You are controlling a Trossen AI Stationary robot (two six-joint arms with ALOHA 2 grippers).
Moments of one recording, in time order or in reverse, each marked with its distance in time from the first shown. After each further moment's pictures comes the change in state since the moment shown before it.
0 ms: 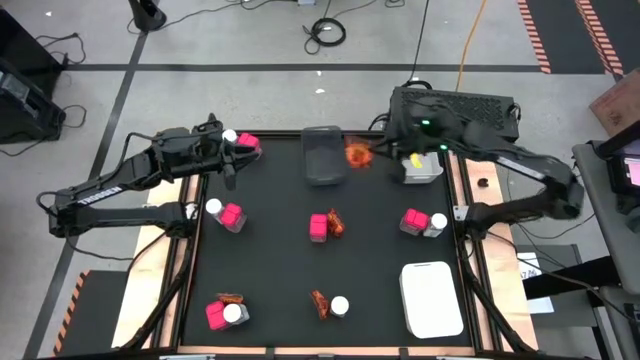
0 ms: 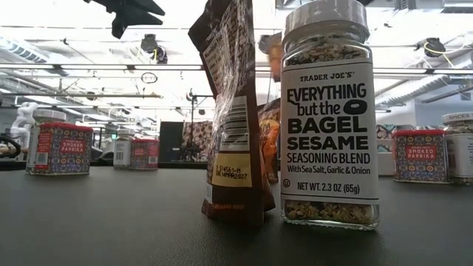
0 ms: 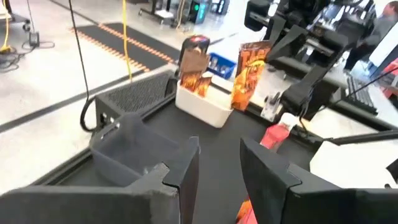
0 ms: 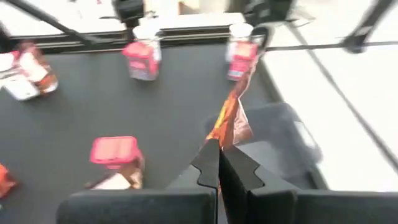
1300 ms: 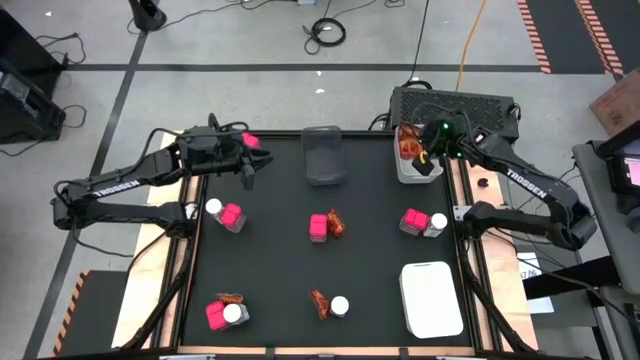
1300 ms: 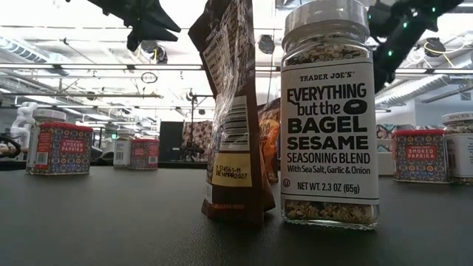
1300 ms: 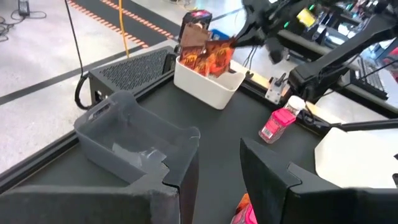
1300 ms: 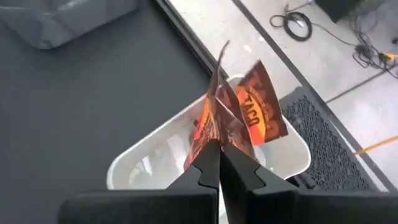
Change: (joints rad) left arm 0.000 0.151 0.000 0.055 0.025 -0.027; right arm -0.395 -0.206 -0.400 -0.074 0.324 -0.120
